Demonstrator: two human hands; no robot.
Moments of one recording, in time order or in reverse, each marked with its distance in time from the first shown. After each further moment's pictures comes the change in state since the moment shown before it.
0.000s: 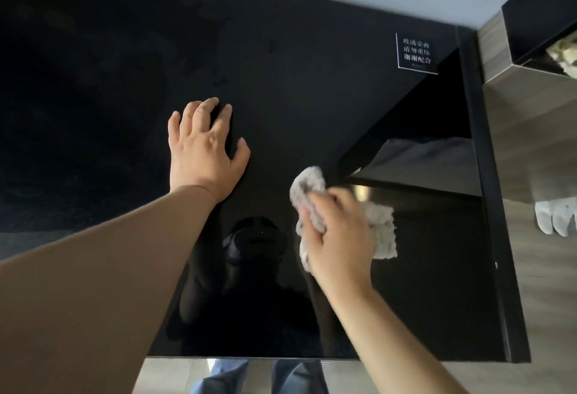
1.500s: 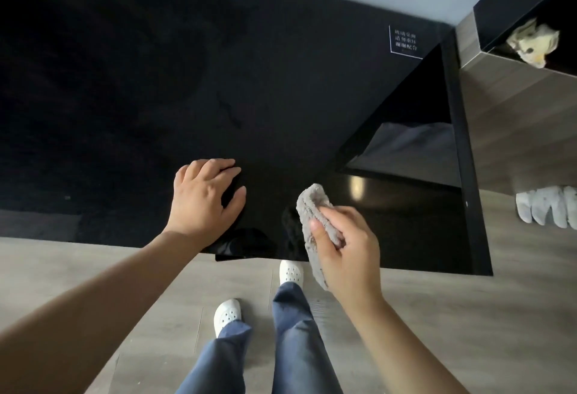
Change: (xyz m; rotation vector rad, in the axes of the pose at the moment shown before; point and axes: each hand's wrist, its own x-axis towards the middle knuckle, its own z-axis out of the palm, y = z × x) left_hand -0.164 -0.038 -0.057 -0.118 -0.089 0.148; right_hand -0.126 -0.041 -0.049 0.351 0.016 0.046
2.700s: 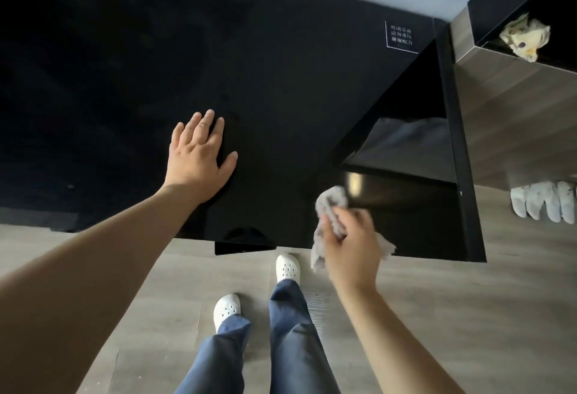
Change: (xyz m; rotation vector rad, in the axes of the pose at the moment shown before) left_hand 0.042 -0.025 0.007 0.153 -0.086 -0.078; right_hand -0.014 0.025 0.011 -0.245 0.073 0.287
